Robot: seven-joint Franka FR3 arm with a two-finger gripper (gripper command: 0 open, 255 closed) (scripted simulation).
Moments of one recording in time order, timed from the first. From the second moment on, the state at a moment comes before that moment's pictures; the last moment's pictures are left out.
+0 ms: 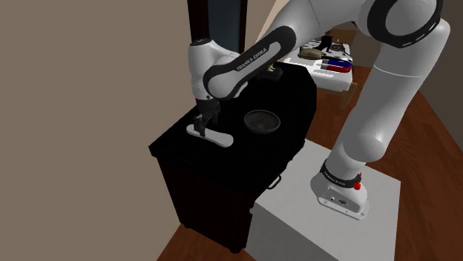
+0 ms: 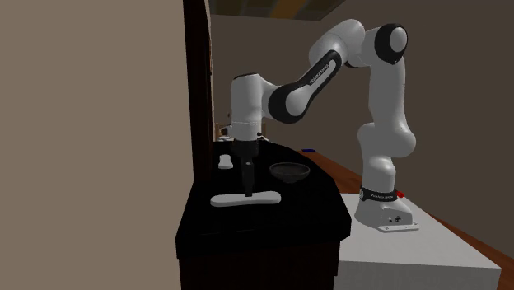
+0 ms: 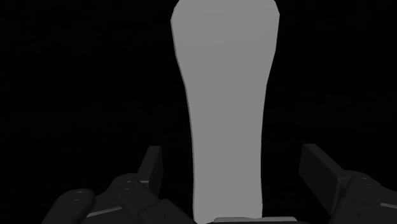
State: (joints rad) arm 0.10 0.05 0.31 -2.20 -0.05 2.24 0.24
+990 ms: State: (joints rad) arm 0.10 0.10 0.31 -2.23 -0.07 2.31 0.26
